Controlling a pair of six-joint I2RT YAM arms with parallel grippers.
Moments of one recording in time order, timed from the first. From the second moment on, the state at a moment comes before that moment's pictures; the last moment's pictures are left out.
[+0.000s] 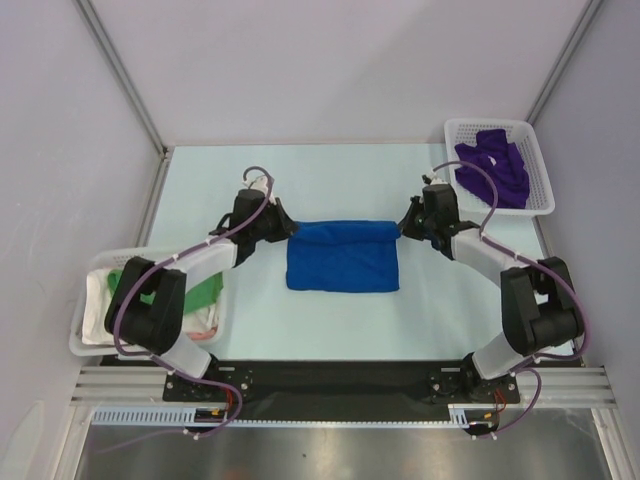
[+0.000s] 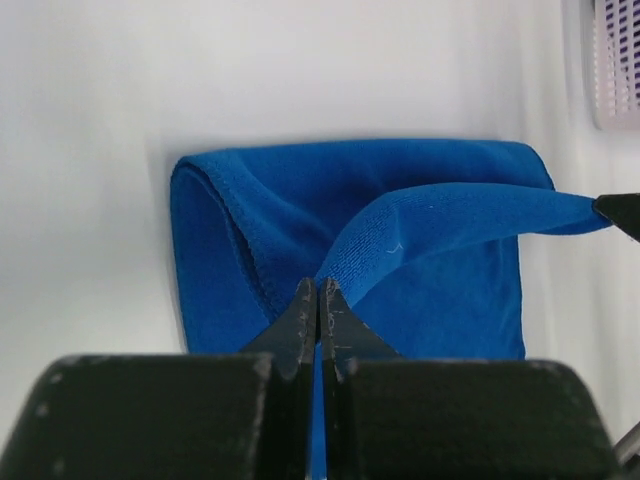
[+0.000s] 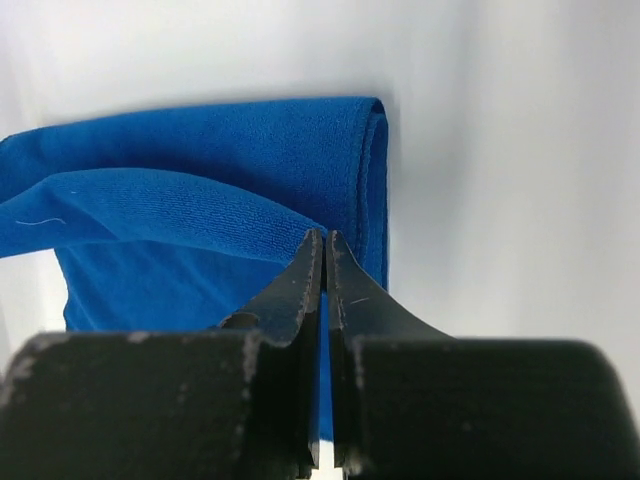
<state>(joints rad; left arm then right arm) -0.34 1.58 0.87 0.13 0.19 -0.57 0.28 1.58 0.93 -0.02 -0.06 0.50</state>
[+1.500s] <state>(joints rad) -0.40 1.36 0.58 0.07 0.08 -0.58 0.38 1.26 0.57 -0.04 -0.02 0.57</state>
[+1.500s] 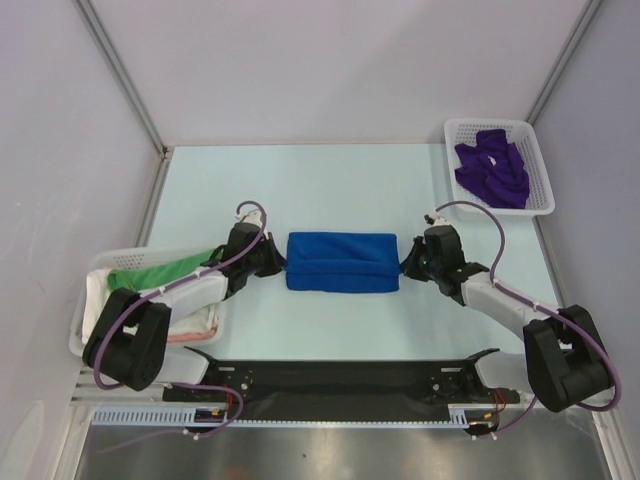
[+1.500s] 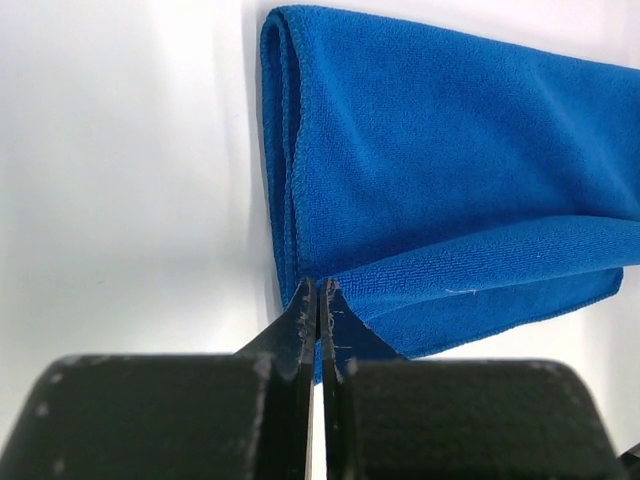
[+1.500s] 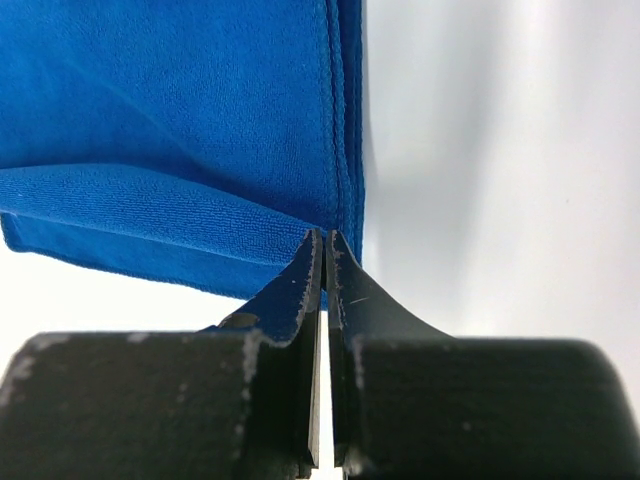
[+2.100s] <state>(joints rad) -0.41 1.32 0.49 0.11 0.08 -0.58 0.40 1.23 0.47 0.01 -0.02 0.60</state>
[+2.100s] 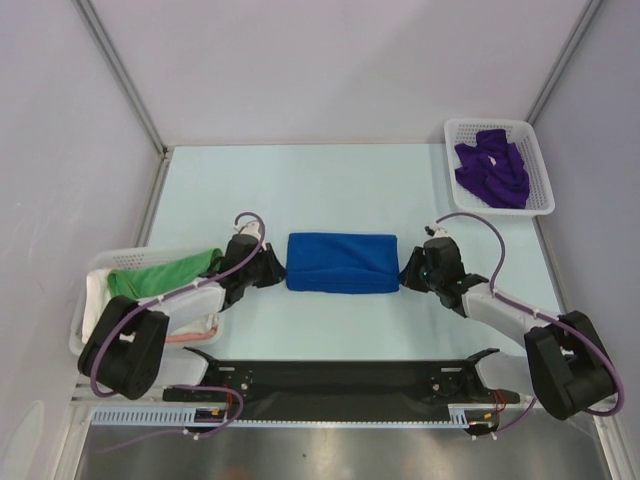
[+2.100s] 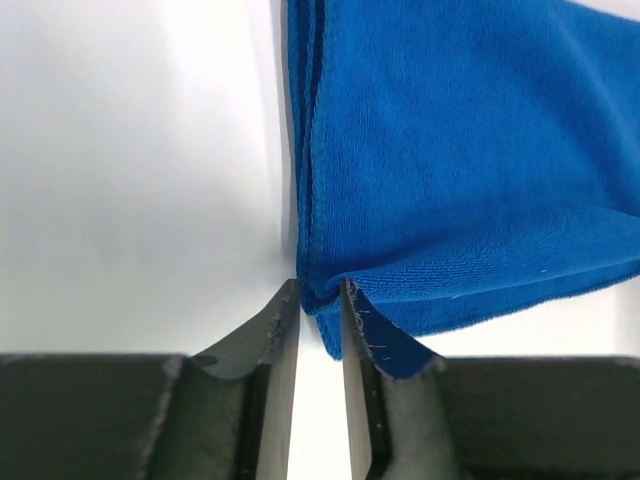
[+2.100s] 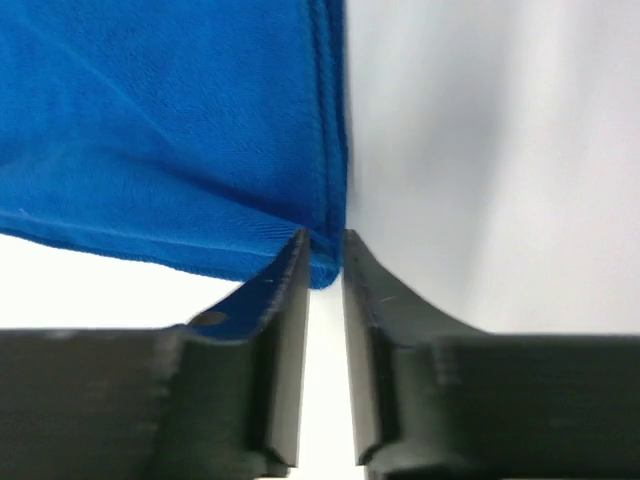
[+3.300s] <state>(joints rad) -0.42 1.65 0.79 0.04 0.08 -0.63 0.47 1.43 0.55 0.08 0.01 0.62</state>
